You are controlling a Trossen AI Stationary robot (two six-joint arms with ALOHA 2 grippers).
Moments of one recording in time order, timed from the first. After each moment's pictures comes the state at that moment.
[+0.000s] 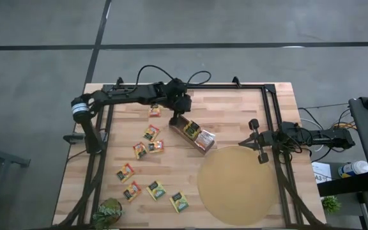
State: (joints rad) left arm 0.37 1.74 1.39 -0.47 0.16 0.52; right arm 0.03 0.05 0.01 0.03 -0.16 -0.09
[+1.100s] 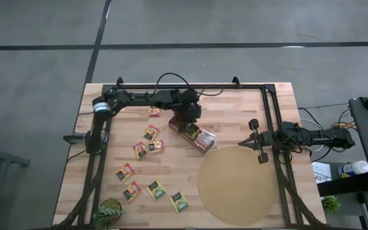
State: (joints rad) left arm 0.33 1.99 1.55 -0.53 0.24 0.49; right arm 0.03 0.05 0.01 0.03 -0.16 -0.09
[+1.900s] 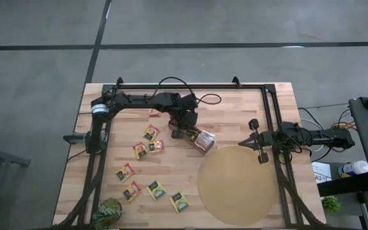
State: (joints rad) left arm 0.28 1.97 1.56 -0.75 0.25 0.49; right arm 0.03 0.05 0.01 0.03 -0.16 -0.09
